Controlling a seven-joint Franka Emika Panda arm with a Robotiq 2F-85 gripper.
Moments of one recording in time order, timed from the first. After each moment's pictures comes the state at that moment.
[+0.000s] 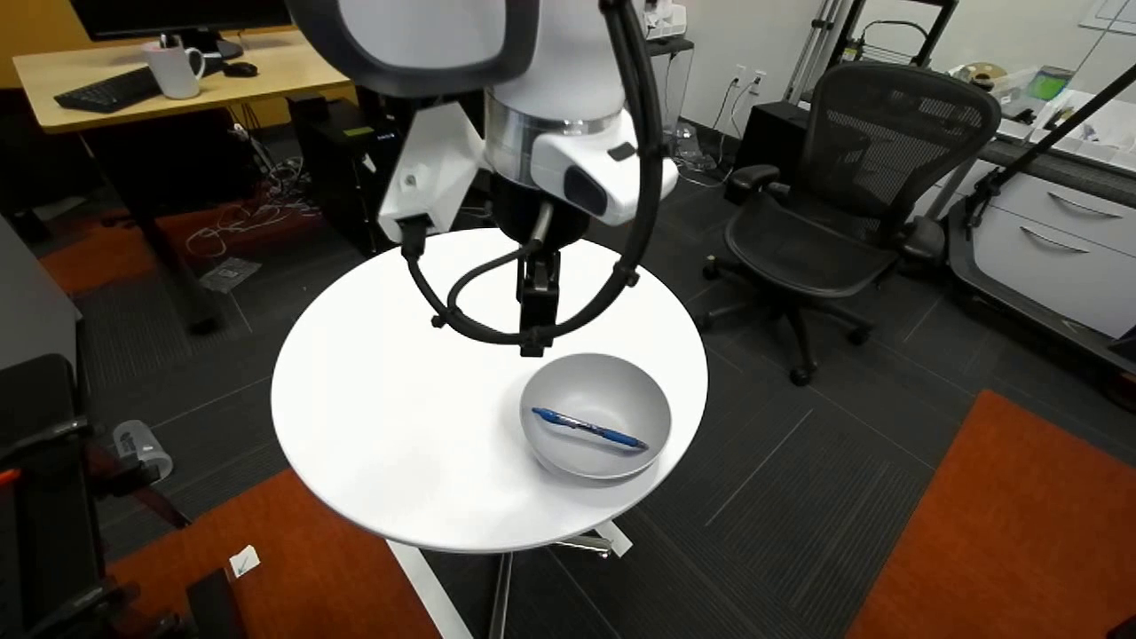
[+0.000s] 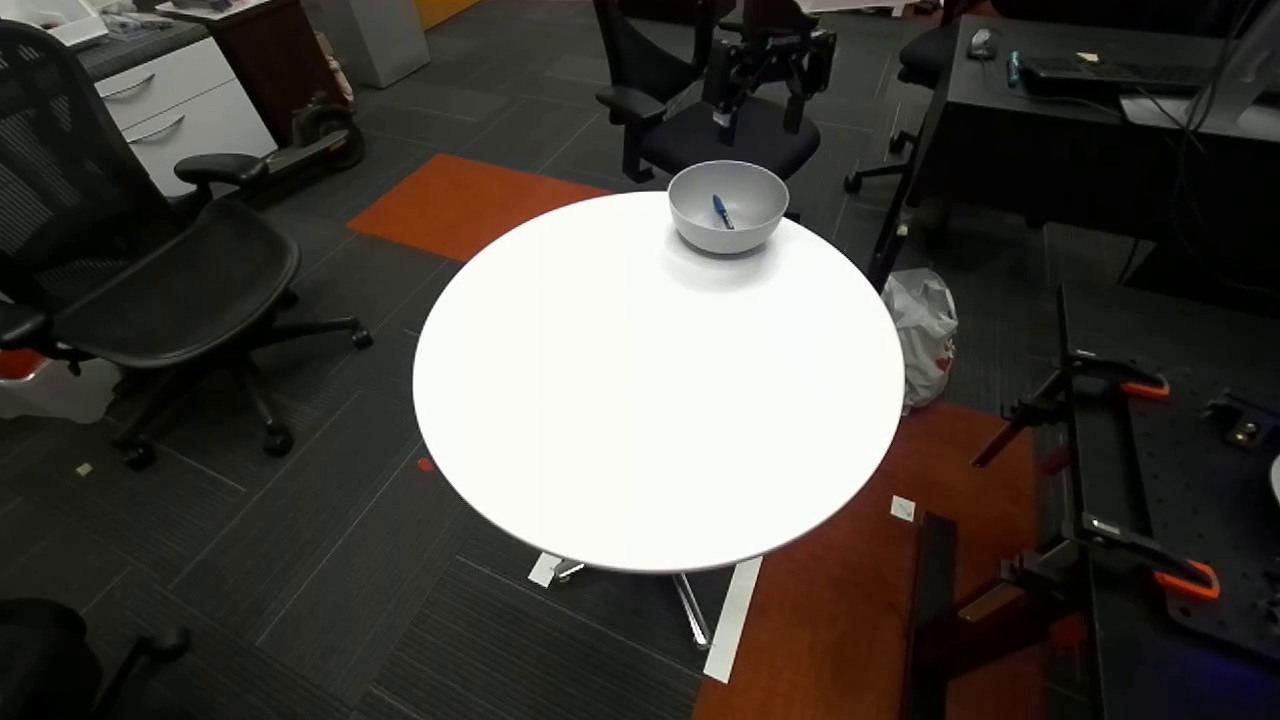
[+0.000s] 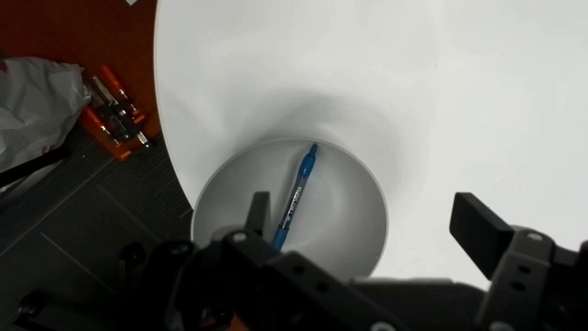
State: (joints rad) arm -0.14 0.39 -0.21 -1.91 0.24 2.27 0.18
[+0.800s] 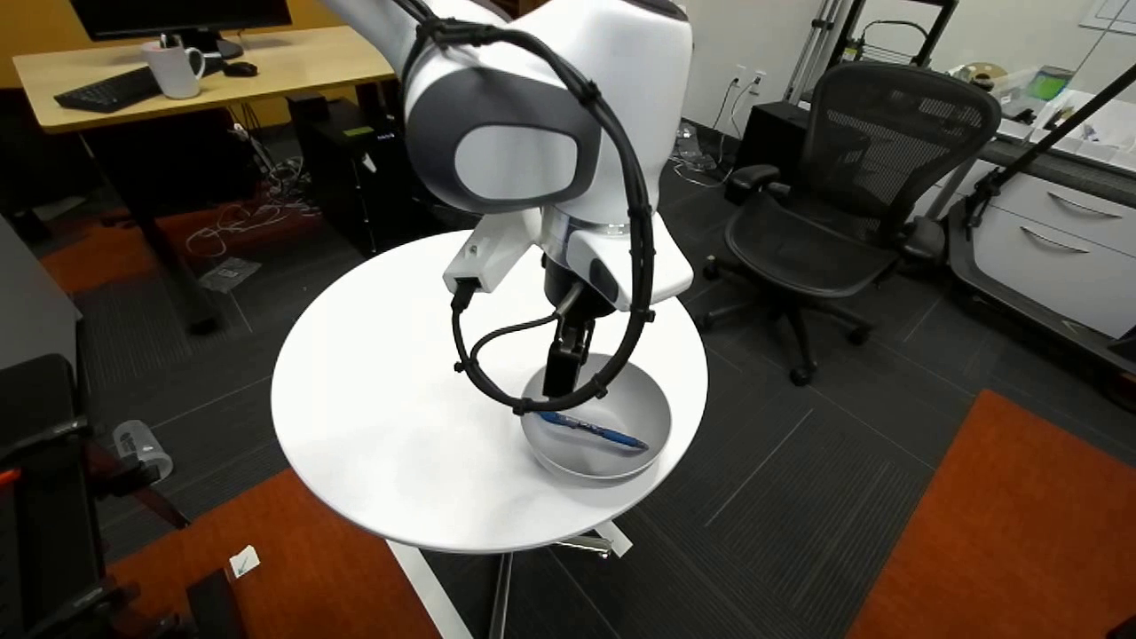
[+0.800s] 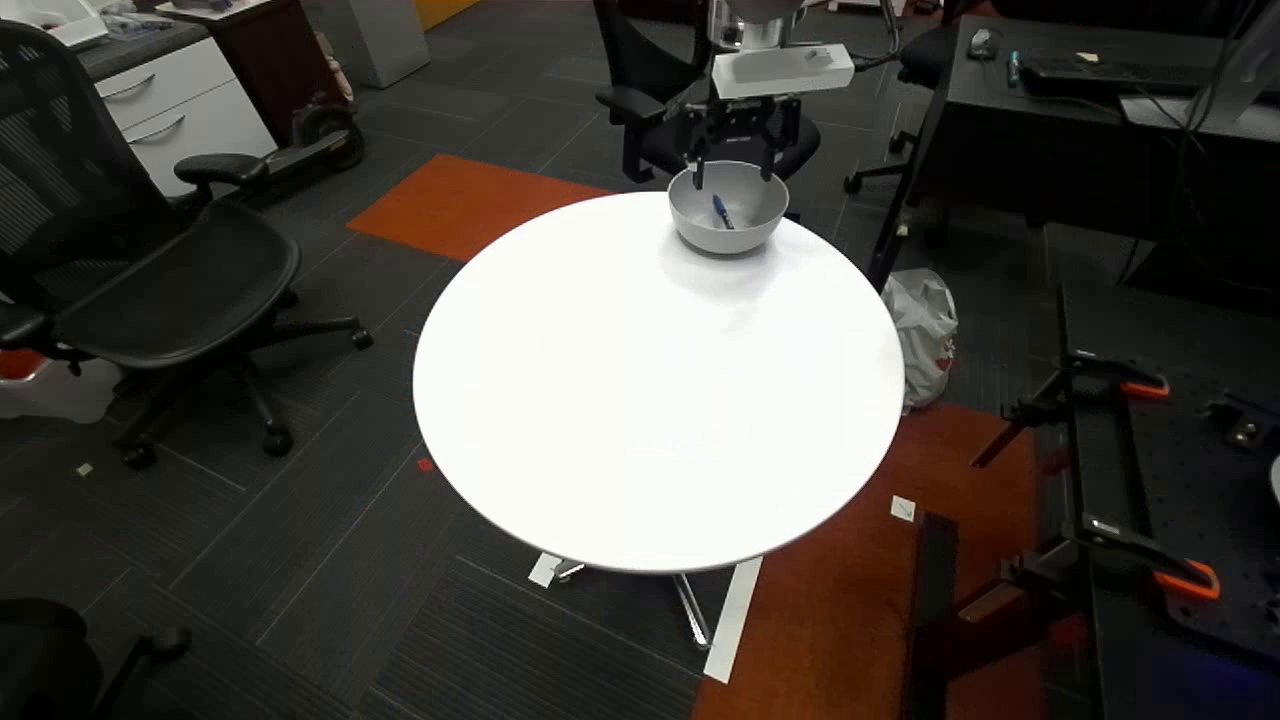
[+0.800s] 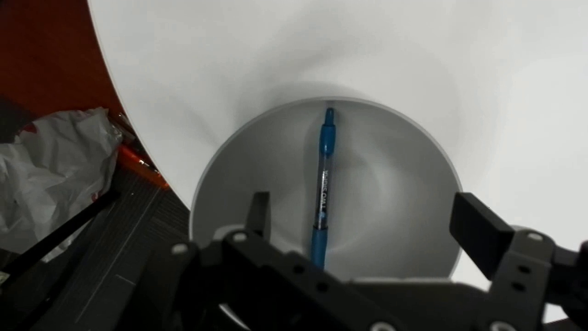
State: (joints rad) arm -0.14 0.62 -0.22 -1.75 0.23 2.34 0.48
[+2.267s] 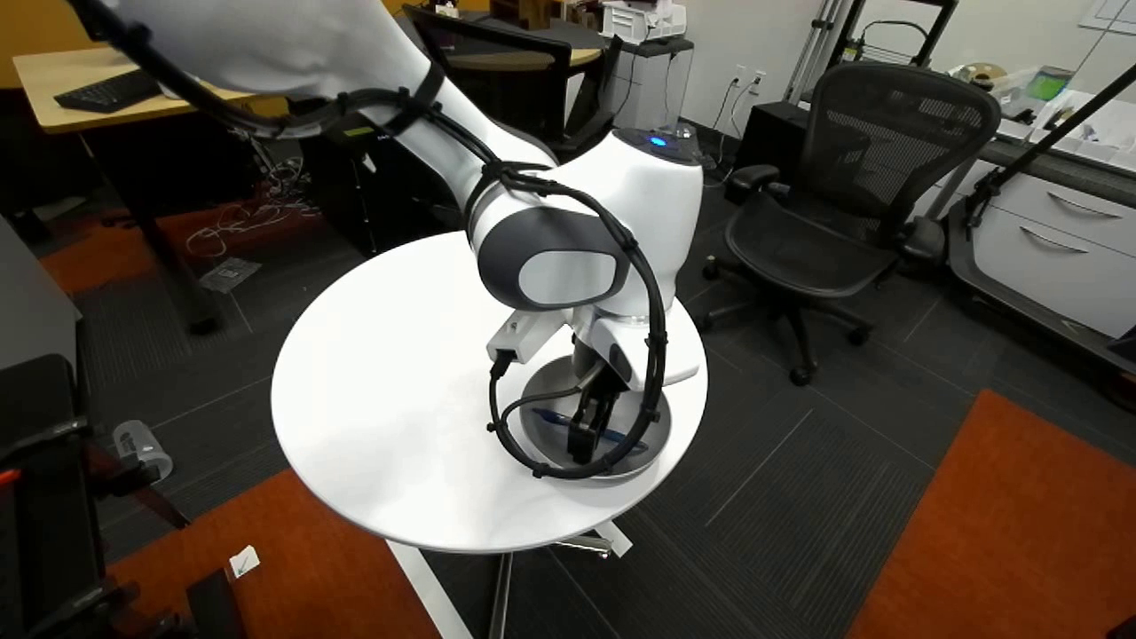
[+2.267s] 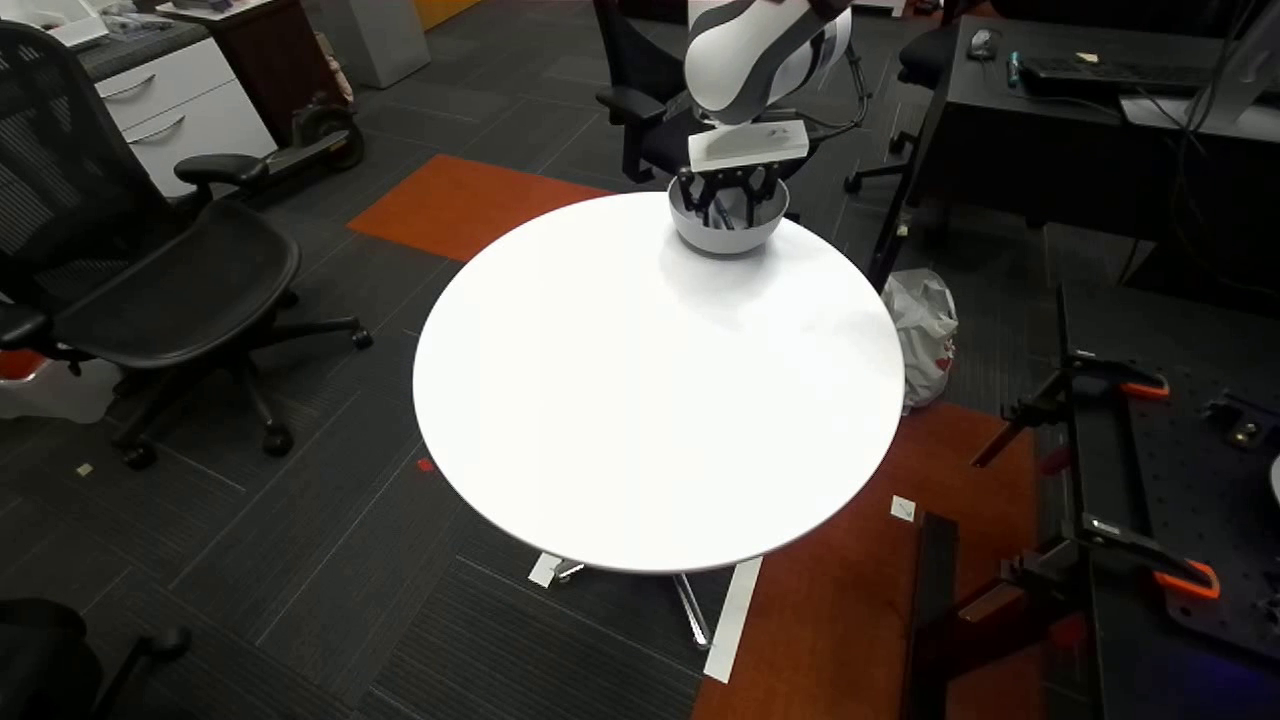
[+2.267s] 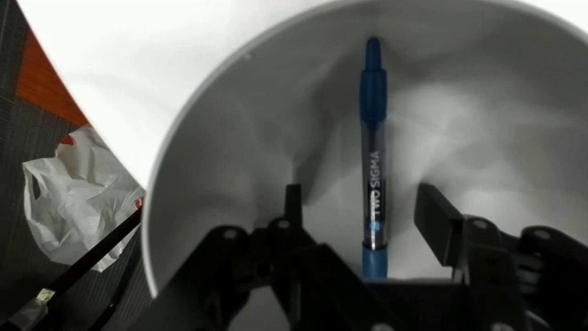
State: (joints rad) arm -0.14 0.88 -0.27 -1.55 0.20 2.35 0.64
